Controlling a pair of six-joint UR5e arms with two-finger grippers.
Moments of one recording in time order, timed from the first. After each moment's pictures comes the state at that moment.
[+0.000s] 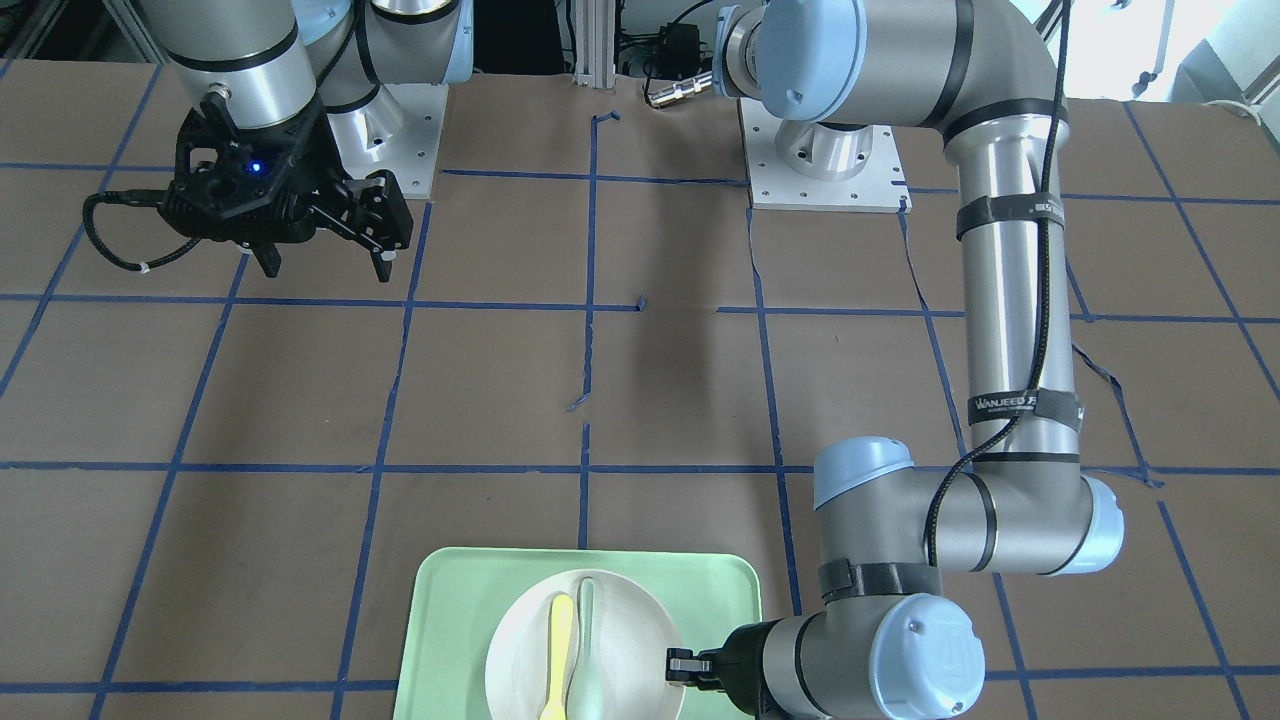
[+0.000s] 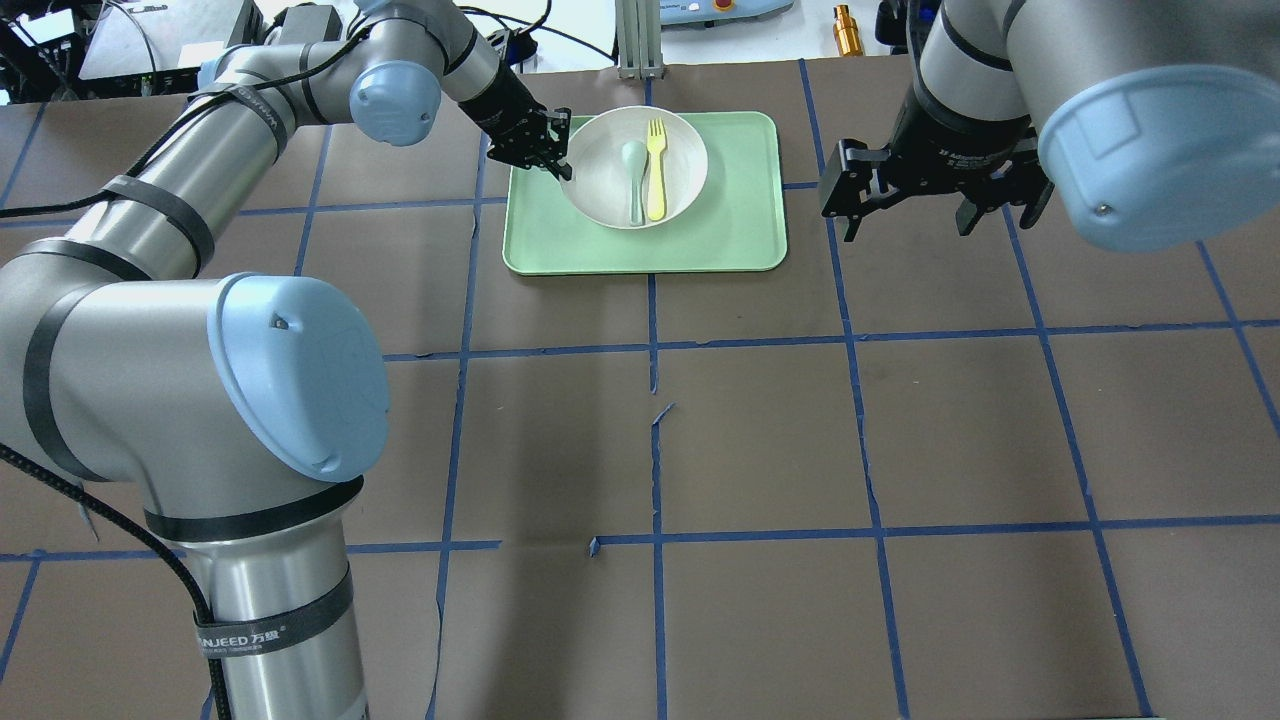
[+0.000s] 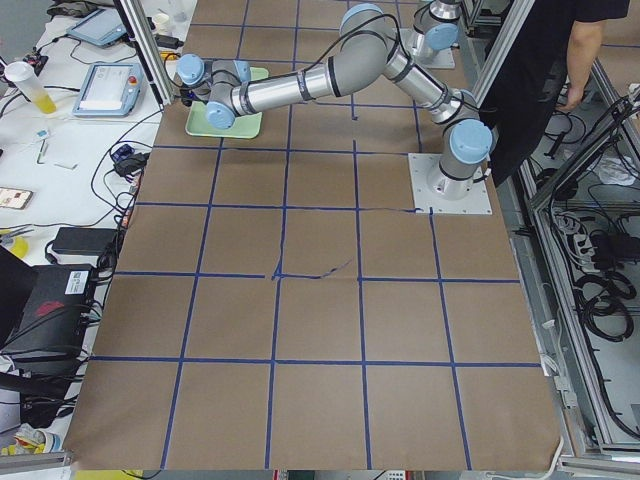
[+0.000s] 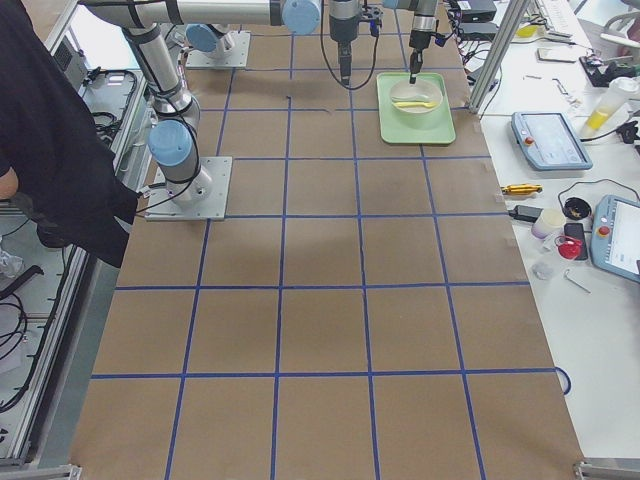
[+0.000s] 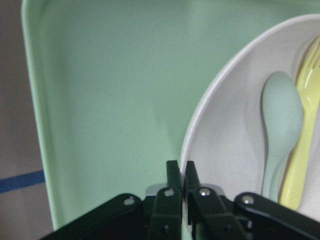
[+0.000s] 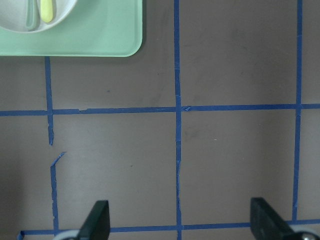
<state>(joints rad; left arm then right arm) -1.61 -2.50 -0.99 -1.27 1.12 0.05 1.64 -1.58 1.63 -1.70 -1.61 0.08</state>
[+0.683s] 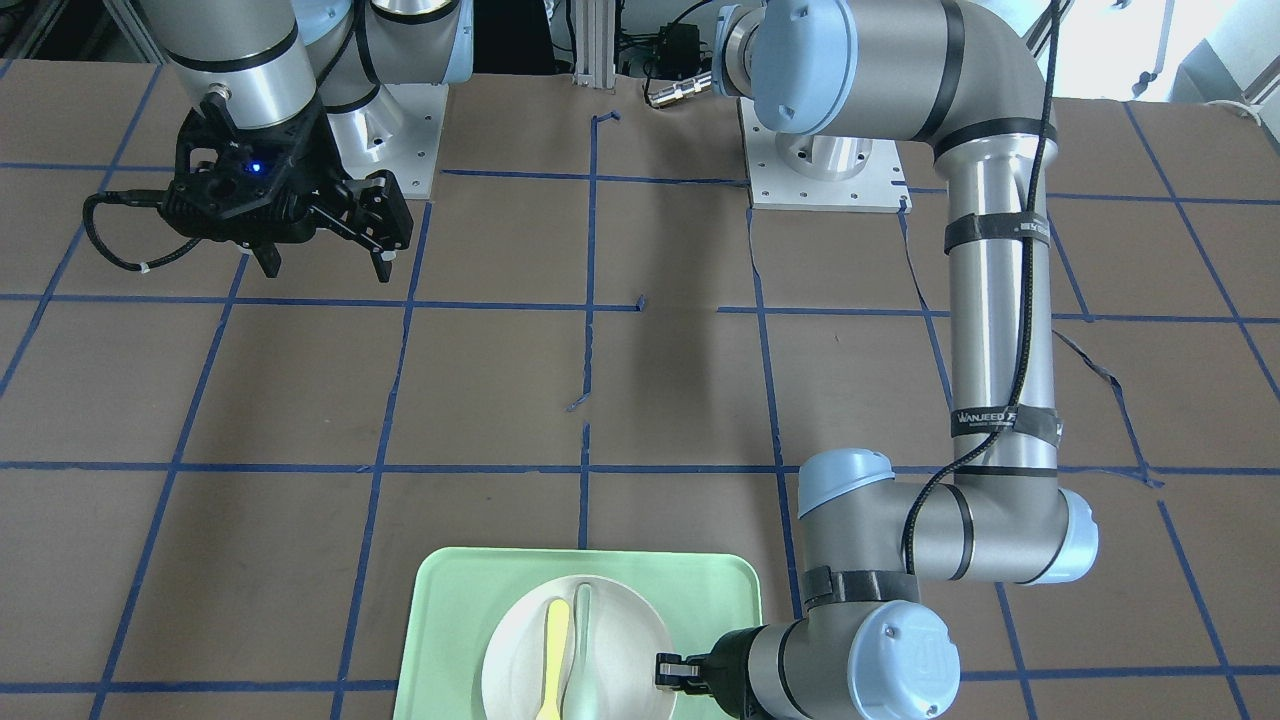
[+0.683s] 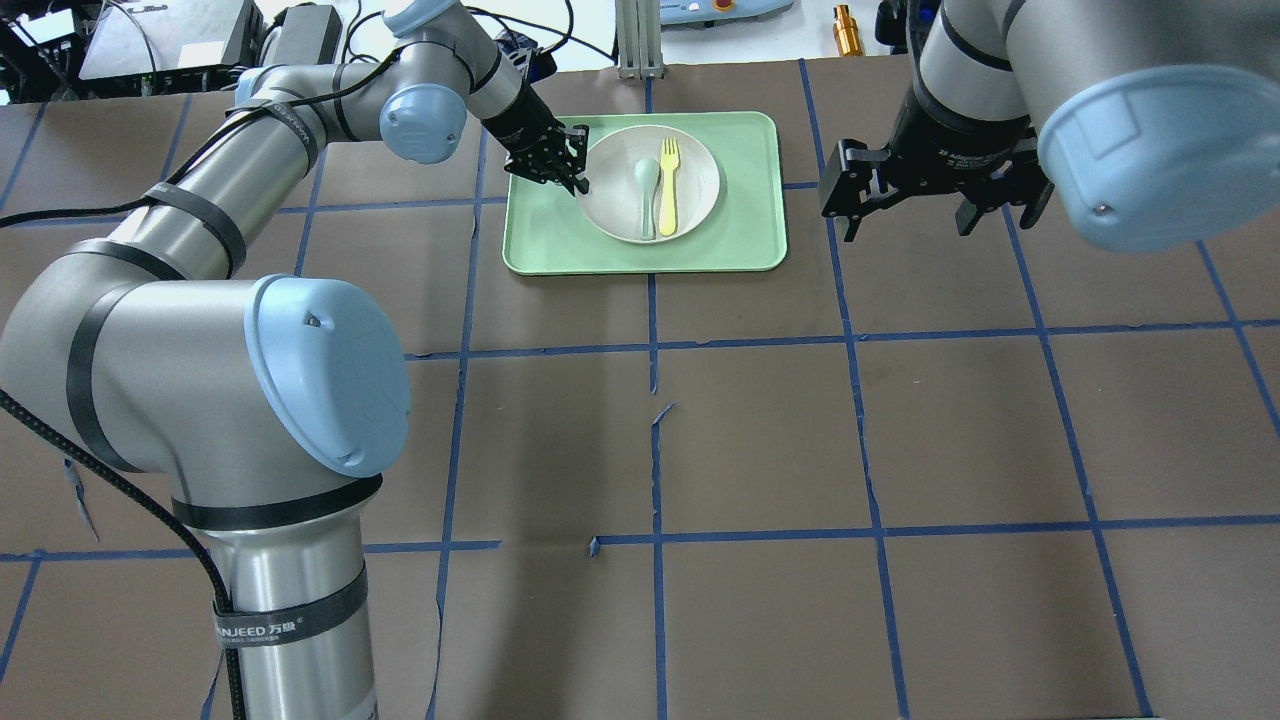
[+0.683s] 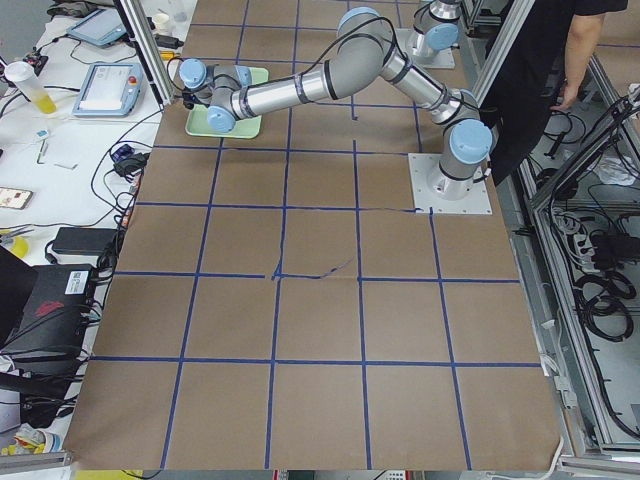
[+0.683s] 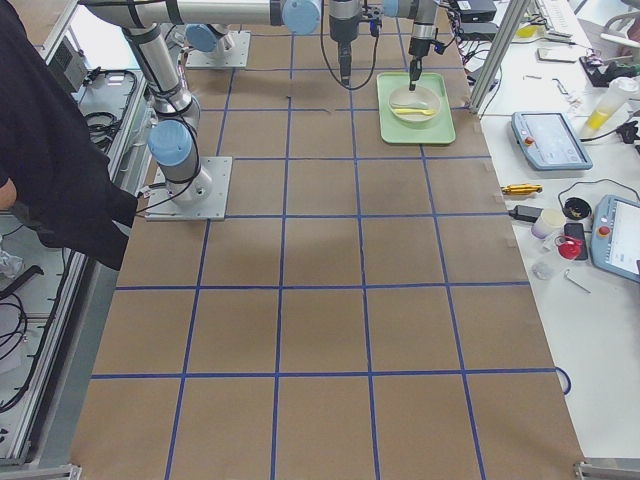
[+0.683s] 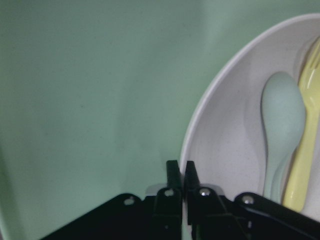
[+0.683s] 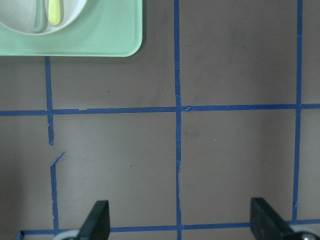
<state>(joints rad) -1.61 -2.52 -1.00 -1.23 1.12 0.04 1.64 -1.58 1.63 -1.70 -1.61 0.08</state>
